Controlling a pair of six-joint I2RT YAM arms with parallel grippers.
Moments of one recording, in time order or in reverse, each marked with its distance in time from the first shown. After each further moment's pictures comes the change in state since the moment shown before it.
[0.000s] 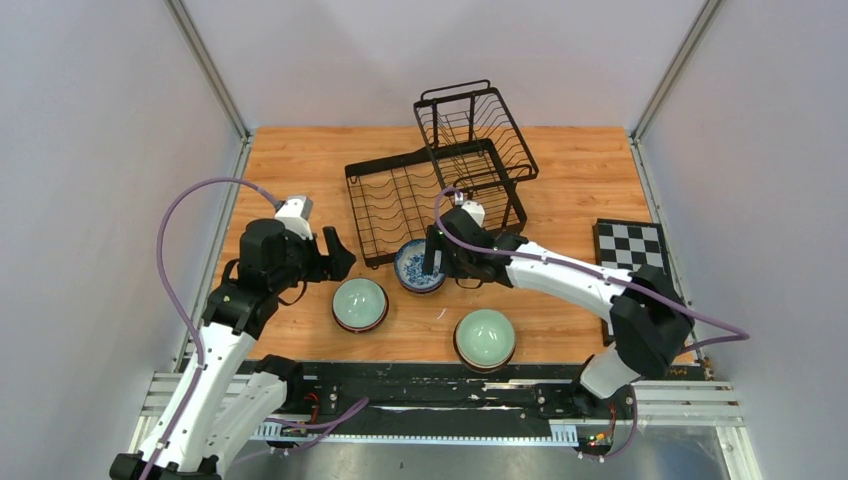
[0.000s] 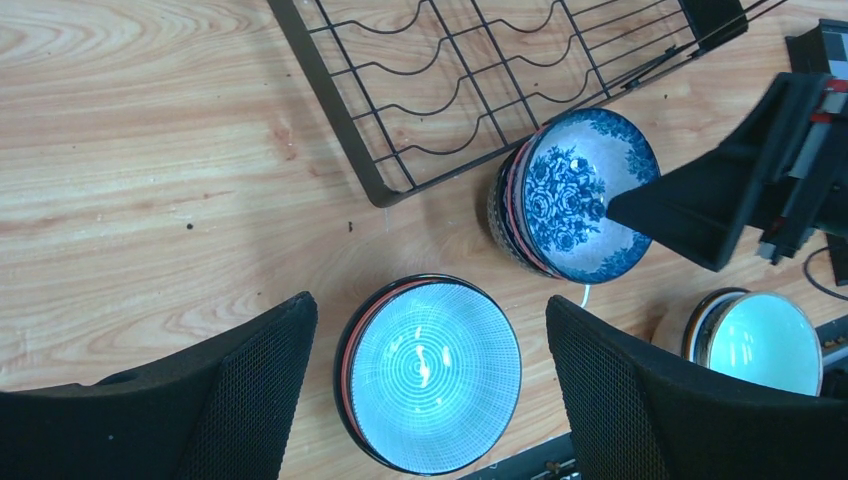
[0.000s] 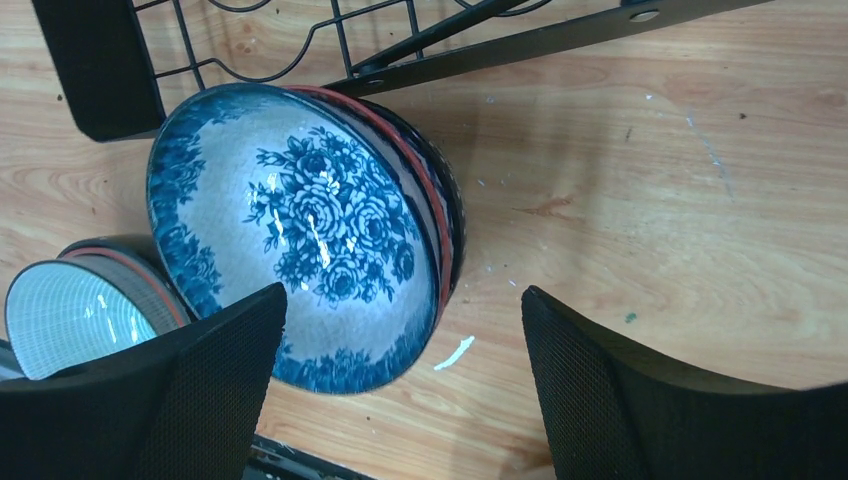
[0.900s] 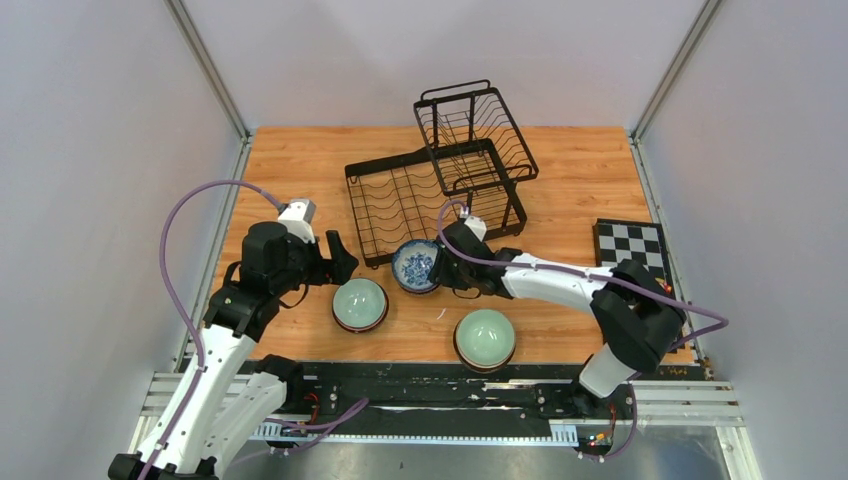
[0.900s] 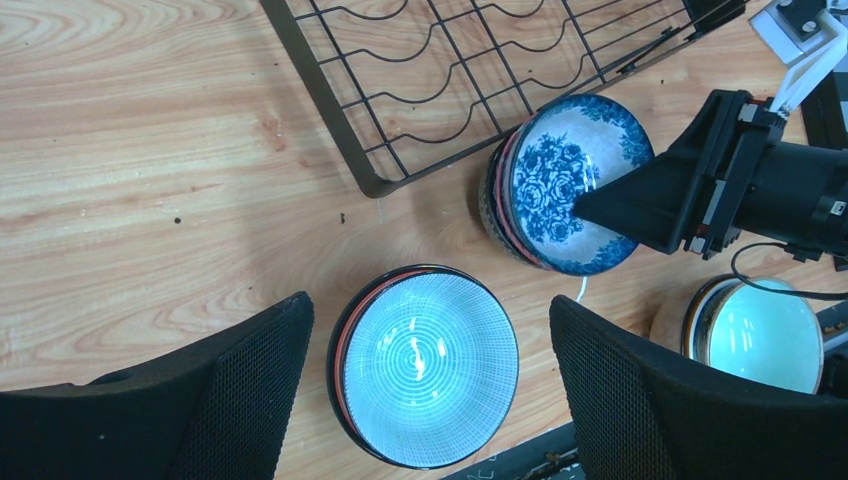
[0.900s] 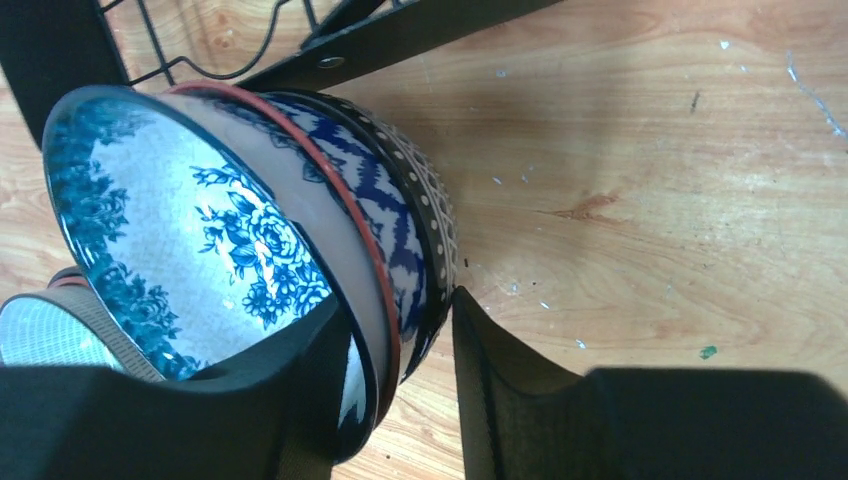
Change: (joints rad) left arm -0.021 -0.016 -0.023 0.000 0.003 -0.001; right arm -0.001 0.078 -0.144 0.232 -0.056 0.126
